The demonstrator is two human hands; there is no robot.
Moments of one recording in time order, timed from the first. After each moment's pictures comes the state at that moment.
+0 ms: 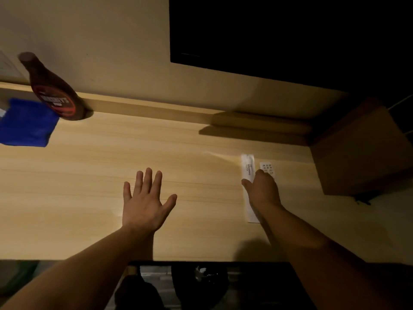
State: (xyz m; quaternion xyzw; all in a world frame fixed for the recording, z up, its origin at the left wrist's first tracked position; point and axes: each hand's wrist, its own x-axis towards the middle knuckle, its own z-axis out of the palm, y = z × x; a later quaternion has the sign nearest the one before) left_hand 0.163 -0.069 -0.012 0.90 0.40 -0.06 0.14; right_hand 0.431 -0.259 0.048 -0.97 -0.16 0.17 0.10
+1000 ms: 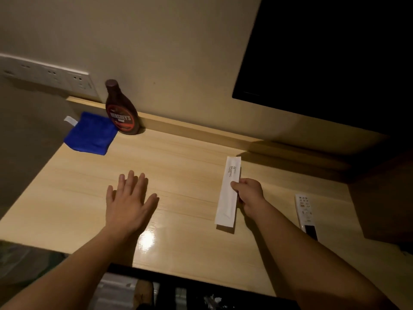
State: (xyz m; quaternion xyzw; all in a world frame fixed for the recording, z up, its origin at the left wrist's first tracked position) left_hand 0.068 0.030 0.017 0.86 0.48 0.00 0.16; right_hand 0.370 -0.134 0.065 -0.81 -0.01 0.38 0.45
